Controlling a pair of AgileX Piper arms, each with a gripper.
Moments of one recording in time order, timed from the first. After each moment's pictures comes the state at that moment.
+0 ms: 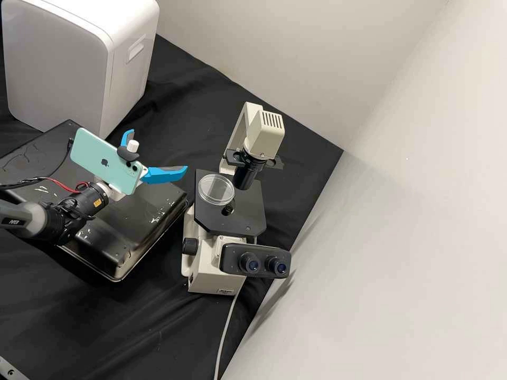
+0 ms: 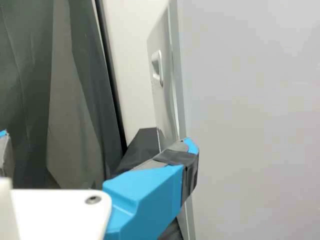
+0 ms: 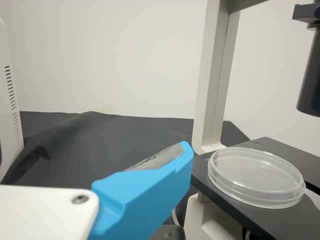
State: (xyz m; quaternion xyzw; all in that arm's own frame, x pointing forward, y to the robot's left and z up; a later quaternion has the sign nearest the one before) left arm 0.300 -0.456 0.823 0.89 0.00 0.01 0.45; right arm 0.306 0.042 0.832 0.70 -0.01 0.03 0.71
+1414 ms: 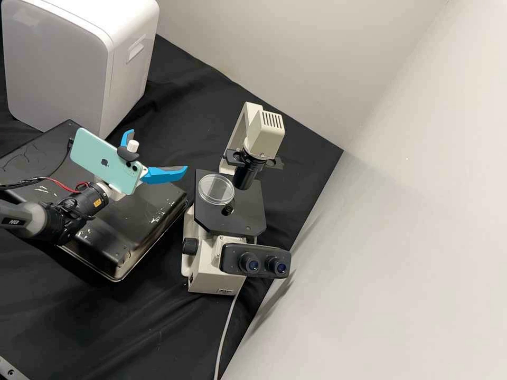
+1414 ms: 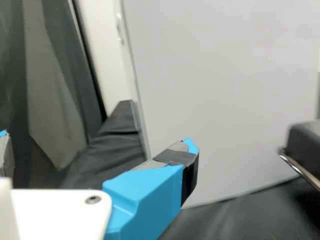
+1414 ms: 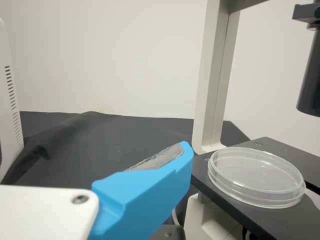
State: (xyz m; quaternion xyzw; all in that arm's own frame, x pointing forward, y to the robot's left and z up) left arm 0.214 -0.464 0.781 0.89 0.03 -0.05 0.44; right arm 0.306 0.042 0.832 0.70 -0.01 0.03 0.71
